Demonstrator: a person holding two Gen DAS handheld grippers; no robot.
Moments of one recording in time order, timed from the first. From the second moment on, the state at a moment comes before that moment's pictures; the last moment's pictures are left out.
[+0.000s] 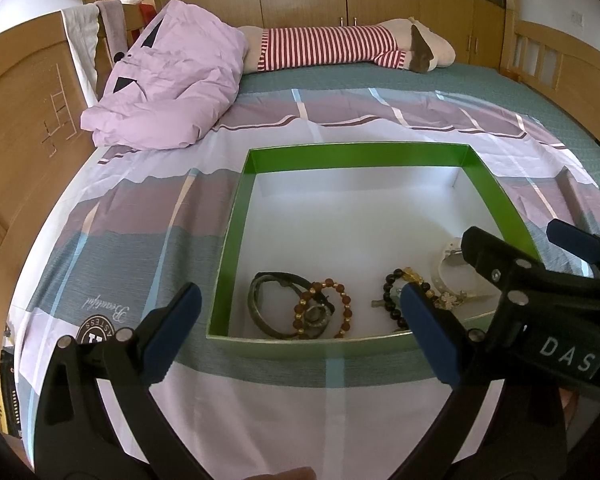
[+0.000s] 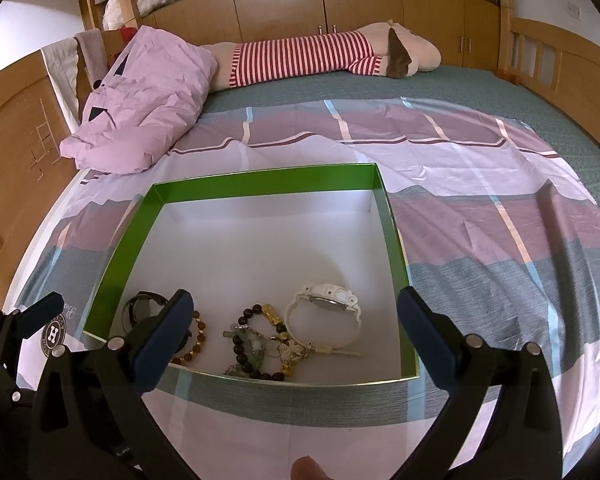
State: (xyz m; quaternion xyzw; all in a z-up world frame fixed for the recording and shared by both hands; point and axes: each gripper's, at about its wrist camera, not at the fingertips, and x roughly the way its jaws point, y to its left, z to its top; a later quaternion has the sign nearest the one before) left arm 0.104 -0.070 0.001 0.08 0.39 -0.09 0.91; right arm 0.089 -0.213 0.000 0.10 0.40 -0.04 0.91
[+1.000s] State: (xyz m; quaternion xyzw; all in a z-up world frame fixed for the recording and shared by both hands) left arm 0.100 -0.073 0.000 0.09 0.39 -0.09 0.91; right arm 0.089 -0.209 -0.001 0.09 0.40 -0.04 0.91
